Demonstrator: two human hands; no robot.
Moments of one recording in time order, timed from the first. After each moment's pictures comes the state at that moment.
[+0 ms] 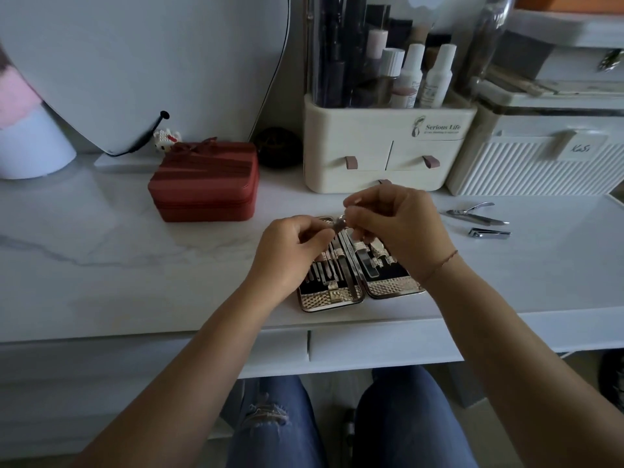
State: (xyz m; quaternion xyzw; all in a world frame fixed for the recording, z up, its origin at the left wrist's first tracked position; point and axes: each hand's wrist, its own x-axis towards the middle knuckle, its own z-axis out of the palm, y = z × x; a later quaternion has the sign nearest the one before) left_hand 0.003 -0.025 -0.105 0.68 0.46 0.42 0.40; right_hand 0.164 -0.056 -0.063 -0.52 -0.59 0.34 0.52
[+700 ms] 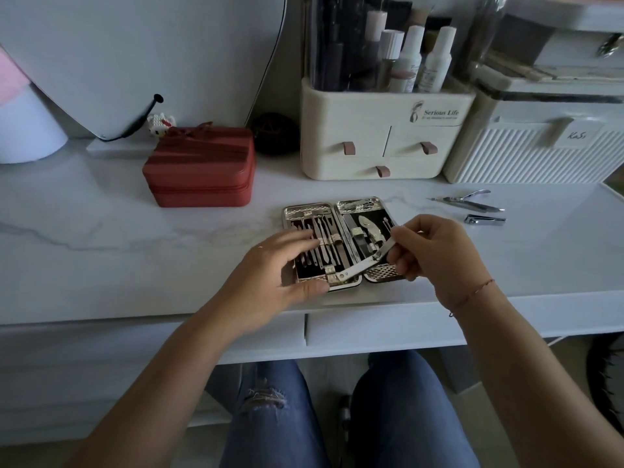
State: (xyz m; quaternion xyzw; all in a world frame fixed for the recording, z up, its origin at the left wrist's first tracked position) left_hand -0.040 -0.052 -0.128 0.83 0.40 0.26 0.27; right_hand 0.191 -0.092 -0.091 -0.63 -0.45 0.37 0.51
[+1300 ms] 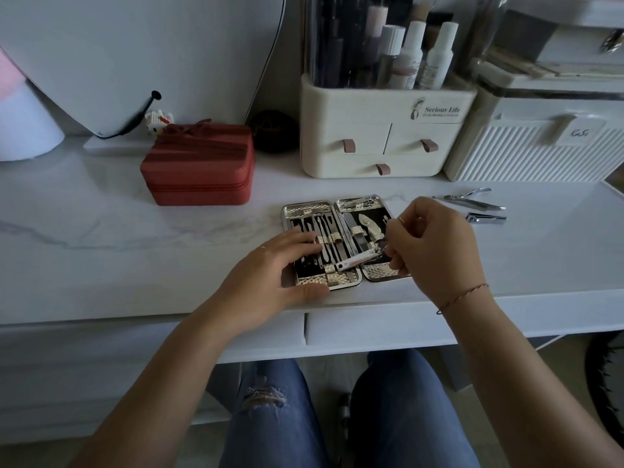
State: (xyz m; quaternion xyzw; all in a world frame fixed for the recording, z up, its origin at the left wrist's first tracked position) left_hand -0.041 -0.051 -0.131 0.84 0.40 0.24 0.29; right_hand 0.171 -0.101 -0.081 -0.67 -0.53 0.18 0.48
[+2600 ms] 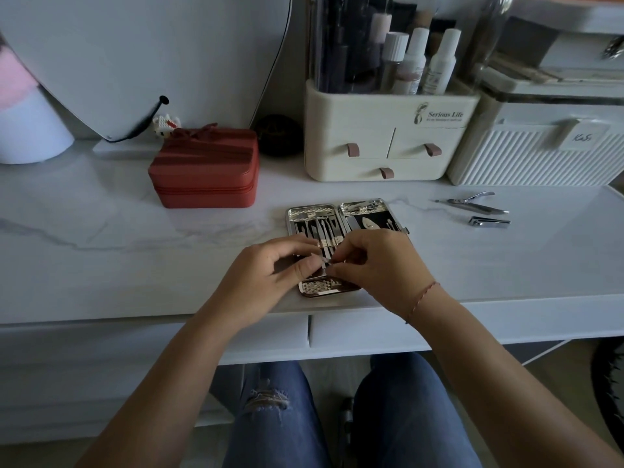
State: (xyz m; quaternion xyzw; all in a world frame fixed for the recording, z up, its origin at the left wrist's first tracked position) left_hand -0.044 -0.052 -0.126 0.76 0.40 0.34 0.37; right_hand 0.143 -0.088 -0.094 -0.62 -0.69 0.19 0.31
